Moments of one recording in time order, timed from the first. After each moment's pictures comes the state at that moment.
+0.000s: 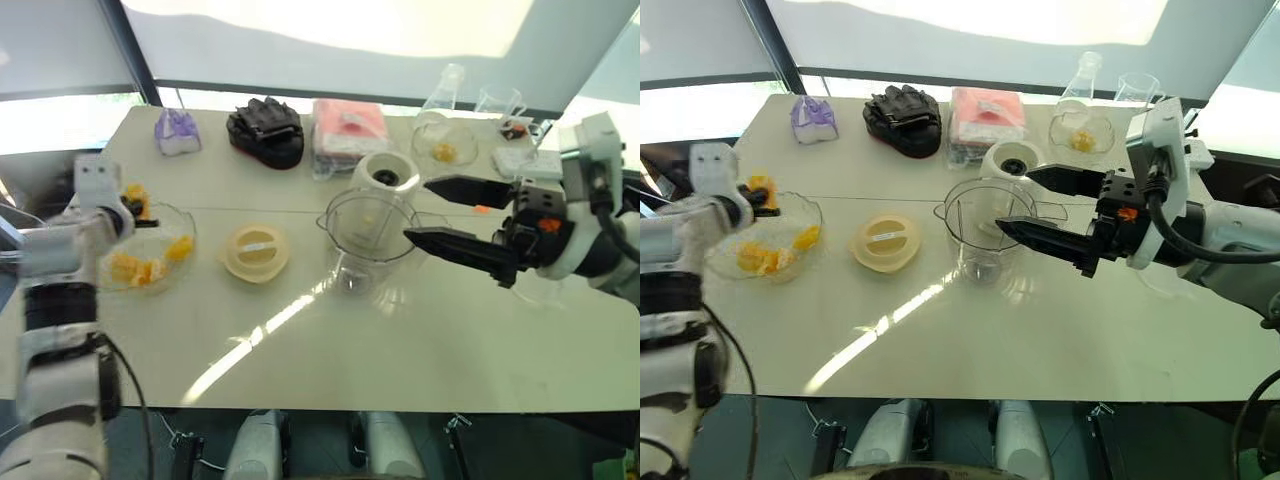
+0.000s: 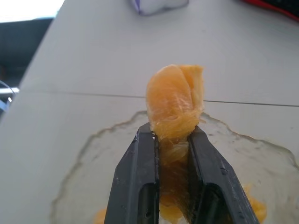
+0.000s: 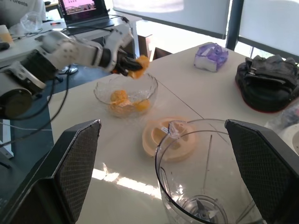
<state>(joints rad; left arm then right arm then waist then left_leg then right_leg) -0.64 0.83 0.24 0.11 -0.36 1.00 -0.39 -0.34 -1.05 -0.39 -0.57 1.40 0.91 0.50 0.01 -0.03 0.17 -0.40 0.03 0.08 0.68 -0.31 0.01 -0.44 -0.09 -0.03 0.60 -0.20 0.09</state>
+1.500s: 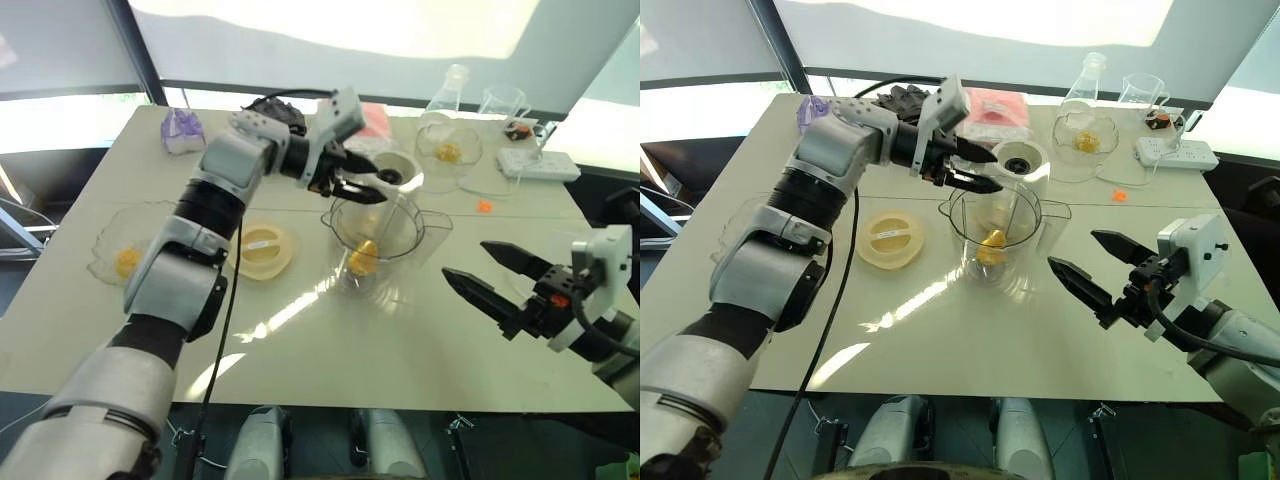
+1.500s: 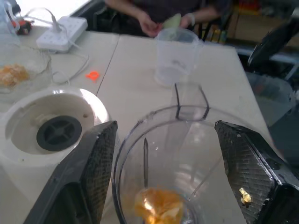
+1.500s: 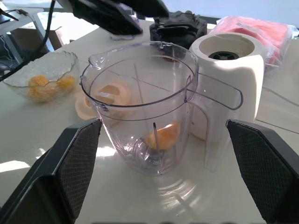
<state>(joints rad) -1.34 0.30 -0.17 0.64 -0.29 0.58 -1.28 0.24 -0.81 -0.62 -0.79 1.17 0.78 0.35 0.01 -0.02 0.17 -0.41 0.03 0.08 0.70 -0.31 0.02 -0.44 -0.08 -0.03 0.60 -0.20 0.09</state>
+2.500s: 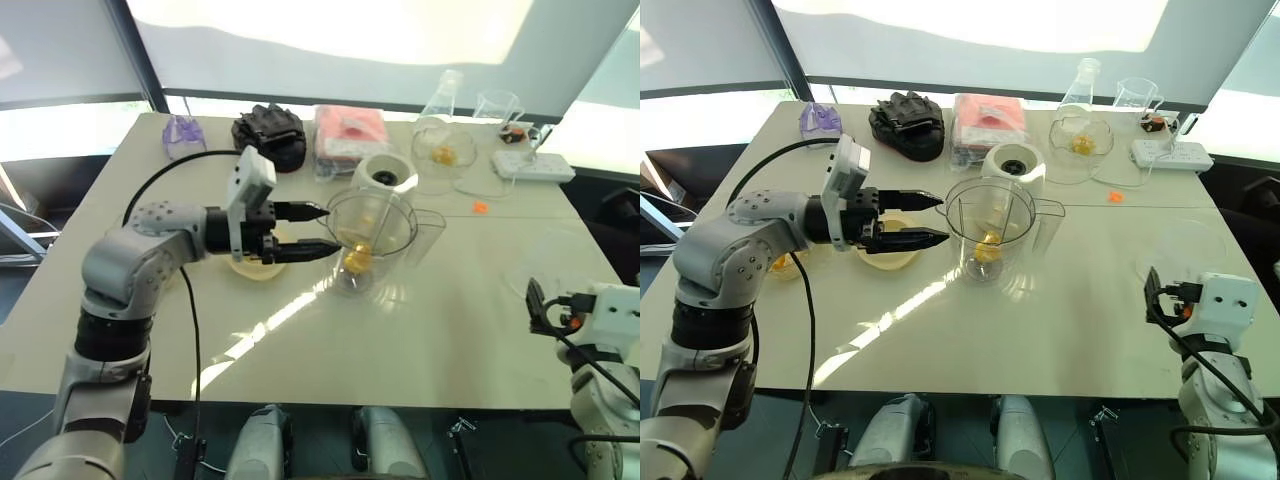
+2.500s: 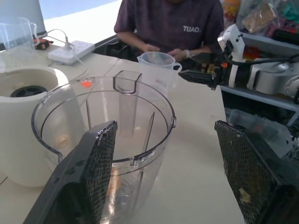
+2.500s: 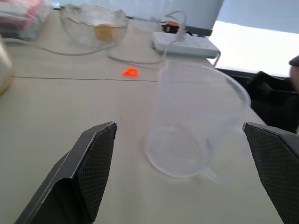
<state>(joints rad) -0.63 0.55 0.00 -0.31 -0.64 0.86 -1.01 0.28 -0.39 -0.50 -0.40 0.28 0.36 0.01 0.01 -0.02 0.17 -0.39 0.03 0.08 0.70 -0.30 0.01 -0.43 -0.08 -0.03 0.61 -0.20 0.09</state>
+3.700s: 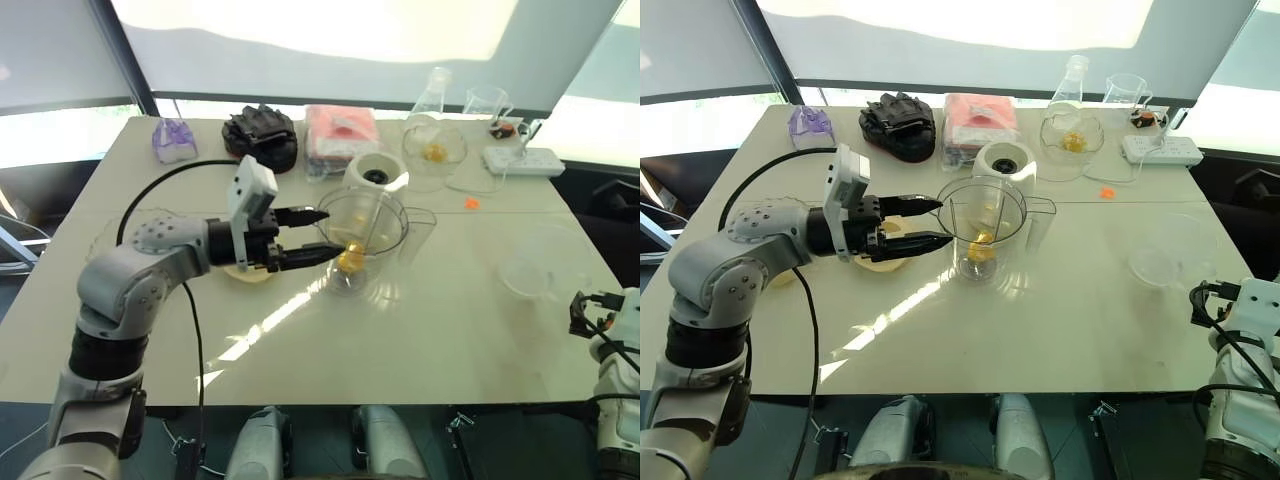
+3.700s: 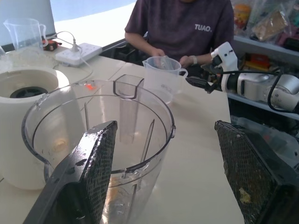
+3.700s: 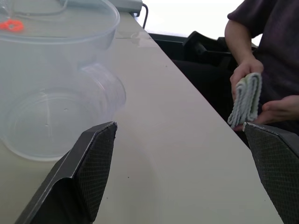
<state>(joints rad) -0.56 0.56 -0.01 -0.40 -0.74 0.87 -0.84 0.07 -0.49 -0.58 0.12 0.20 0.19 0.05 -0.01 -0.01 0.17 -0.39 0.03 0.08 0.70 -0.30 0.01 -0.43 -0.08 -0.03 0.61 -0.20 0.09</state>
